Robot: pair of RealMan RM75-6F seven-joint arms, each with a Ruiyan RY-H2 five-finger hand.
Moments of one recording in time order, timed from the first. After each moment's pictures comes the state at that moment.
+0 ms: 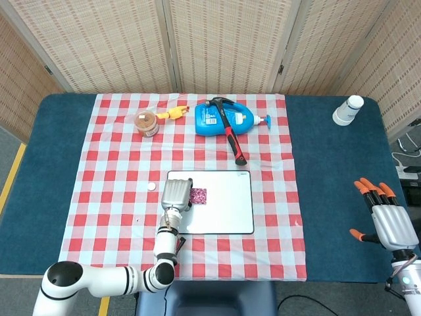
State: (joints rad) left arm -1.04 -2.03 -0.40 -1.26 0.46 1.21 0.97; right arm 0.15 -1.02 0.05 -1.67 -1.41 1.30 0.02
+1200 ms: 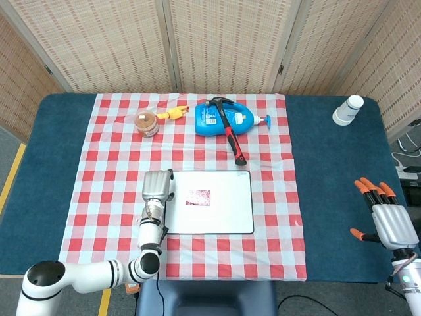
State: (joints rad) left arm -0.95 -1.89 -0.40 -1.28 0.47 1.20 0.92; right arm 0.16 -1.02 0.05 -1.66 -1.41 1.29 0.01
